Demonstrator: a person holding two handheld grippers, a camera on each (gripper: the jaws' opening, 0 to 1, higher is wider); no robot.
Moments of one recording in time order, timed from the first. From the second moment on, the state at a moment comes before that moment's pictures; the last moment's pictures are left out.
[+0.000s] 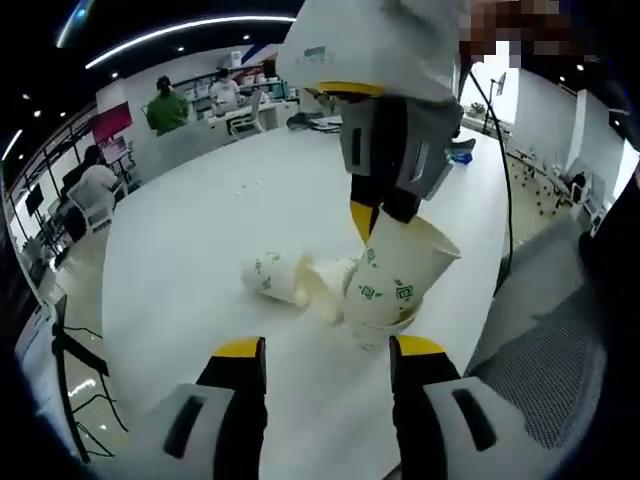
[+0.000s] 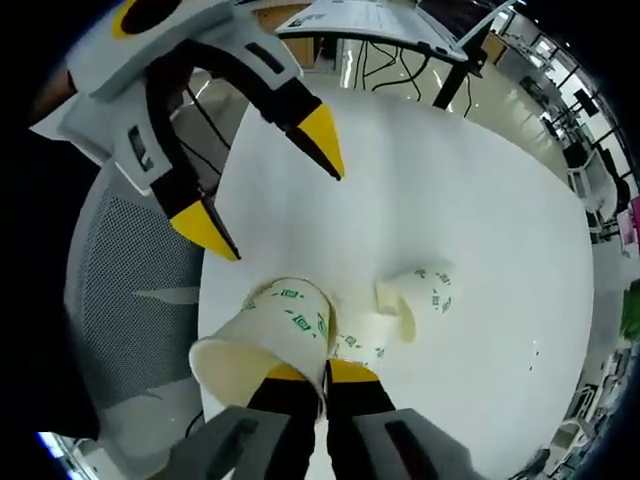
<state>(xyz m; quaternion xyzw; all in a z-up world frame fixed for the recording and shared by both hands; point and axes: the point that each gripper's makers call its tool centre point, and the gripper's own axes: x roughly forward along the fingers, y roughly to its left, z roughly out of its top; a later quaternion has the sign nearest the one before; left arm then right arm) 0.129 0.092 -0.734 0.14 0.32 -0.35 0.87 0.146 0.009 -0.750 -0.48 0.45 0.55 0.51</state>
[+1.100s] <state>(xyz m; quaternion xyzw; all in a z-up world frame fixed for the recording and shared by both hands) 0.123 0.090 -0.738 0.14 0.32 -0.35 0.87 0.175 0.015 -0.729 -0.36 0.44 0.52 0.64</state>
